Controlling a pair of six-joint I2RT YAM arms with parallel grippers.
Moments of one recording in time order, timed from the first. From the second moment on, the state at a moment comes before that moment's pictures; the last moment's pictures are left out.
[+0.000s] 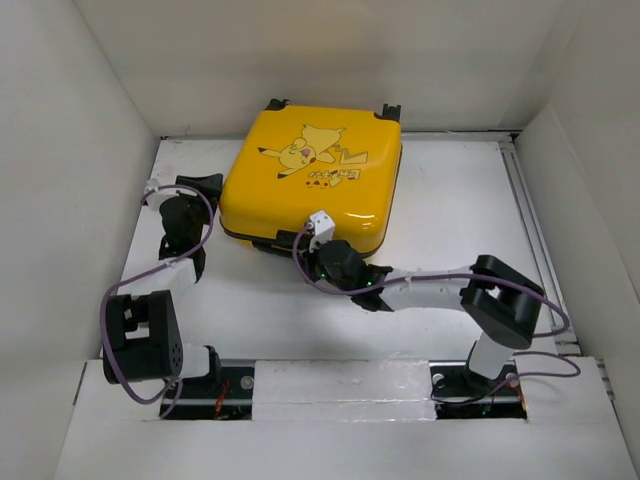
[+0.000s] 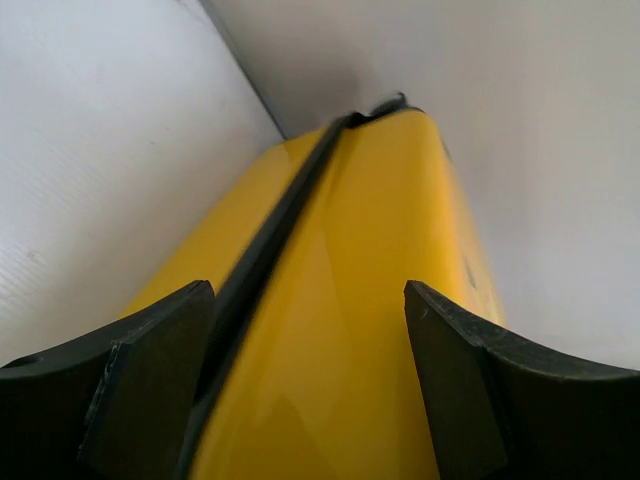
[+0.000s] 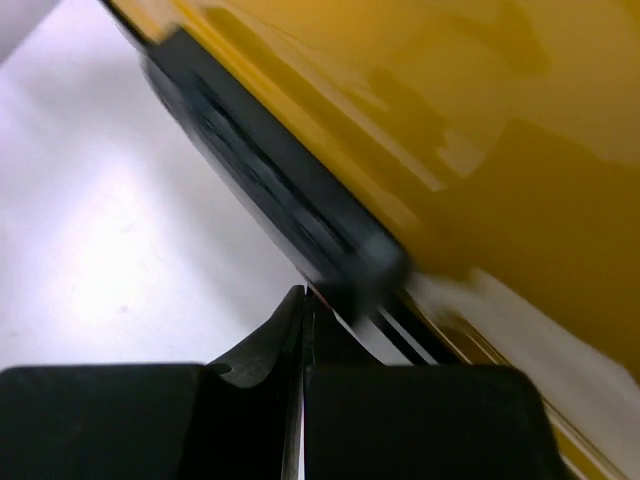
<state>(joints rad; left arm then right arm) 0.08 1.36 0.60 0.58 0.02 -1.12 1.06 1.68 0.90 0.44 0.27 0.37</state>
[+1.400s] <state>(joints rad) 0.09 1.25 0.61 0.52 0.16 -1.01 0.71 1.25 0.89 0.37 -0.06 0.28</state>
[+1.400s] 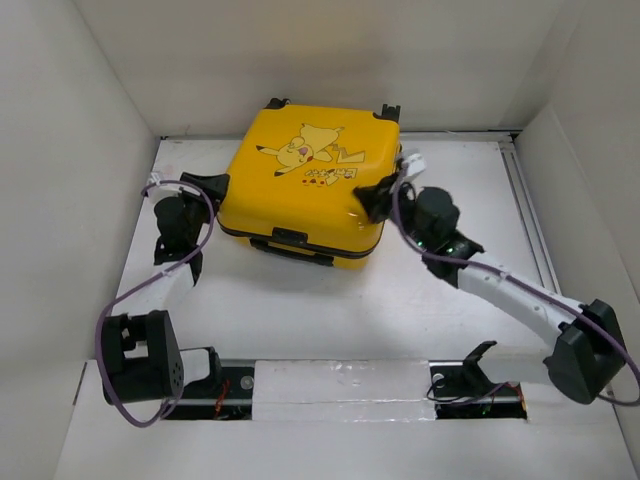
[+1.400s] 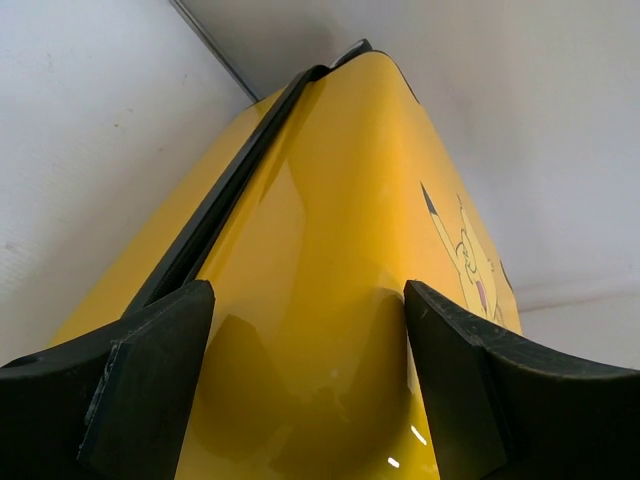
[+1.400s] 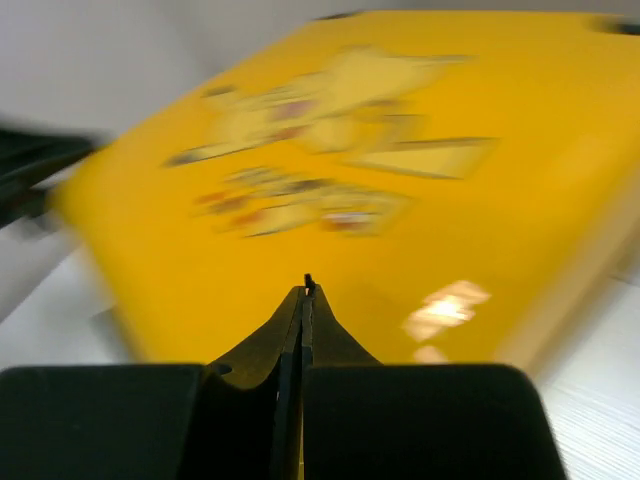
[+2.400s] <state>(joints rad) 0.06 1.48 0.54 0.54 0.07 -1.14 0.28 1.85 1.24 0.18 0.02 0.29</state>
